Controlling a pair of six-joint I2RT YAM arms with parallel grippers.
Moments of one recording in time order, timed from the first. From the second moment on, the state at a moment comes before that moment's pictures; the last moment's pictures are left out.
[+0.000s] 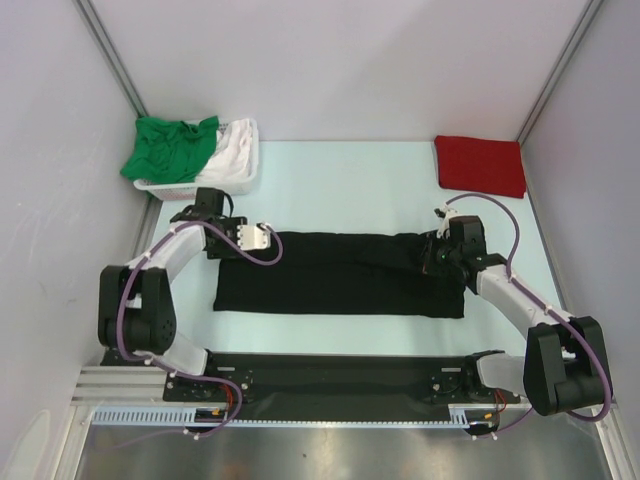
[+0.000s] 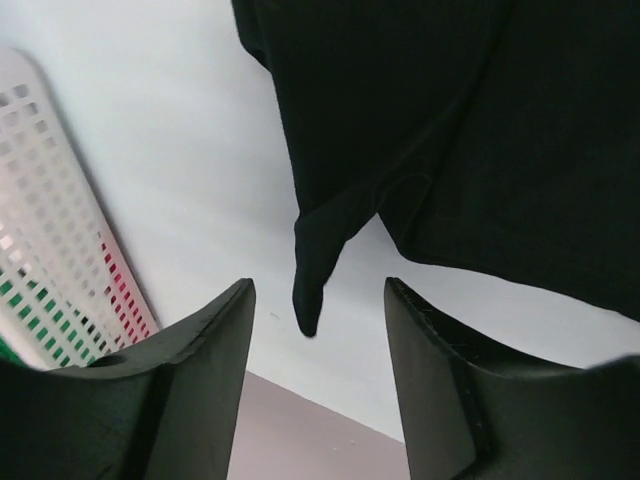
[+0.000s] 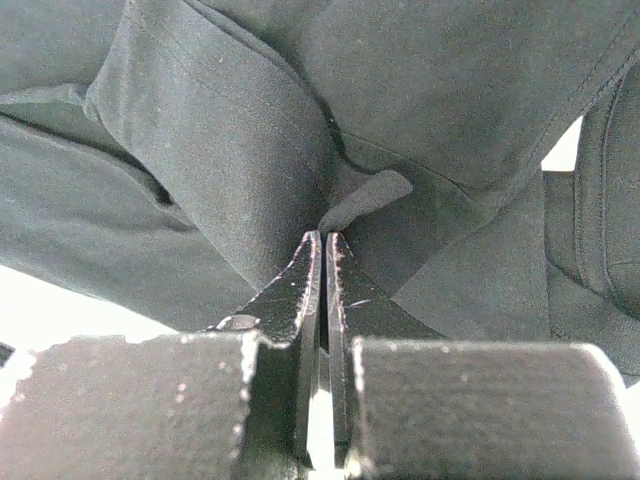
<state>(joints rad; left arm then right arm) -0.08 1.50 0.97 -0.57 0.11 1.43 0.19 1.23 0.64 -0.21 -0.23 0.30</state>
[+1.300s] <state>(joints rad) -0.11 1.48 0.75 -0.15 -0.11 1.29 0.11 1.26 0.79 -0.23 -0.16 0.25</state>
